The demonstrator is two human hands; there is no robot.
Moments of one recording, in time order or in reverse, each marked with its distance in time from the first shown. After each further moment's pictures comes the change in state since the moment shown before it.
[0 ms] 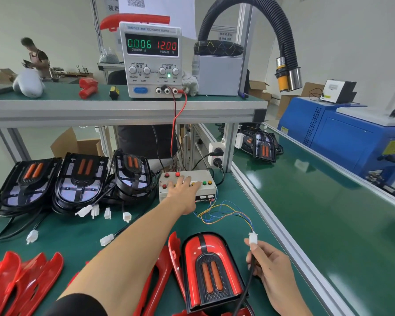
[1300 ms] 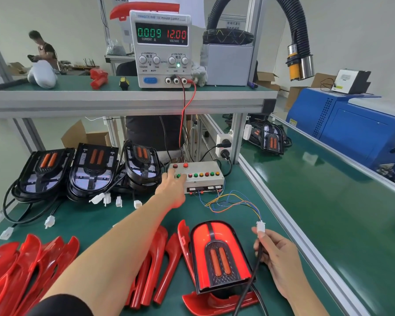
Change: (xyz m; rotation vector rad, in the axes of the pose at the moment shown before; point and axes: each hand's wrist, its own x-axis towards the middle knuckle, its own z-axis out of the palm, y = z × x) left_hand -0.037 -0.040 0.008 -0.263 0.075 -0.165; right_hand -0.002 0.001 0.001 -0.003 -0.016 -0.015
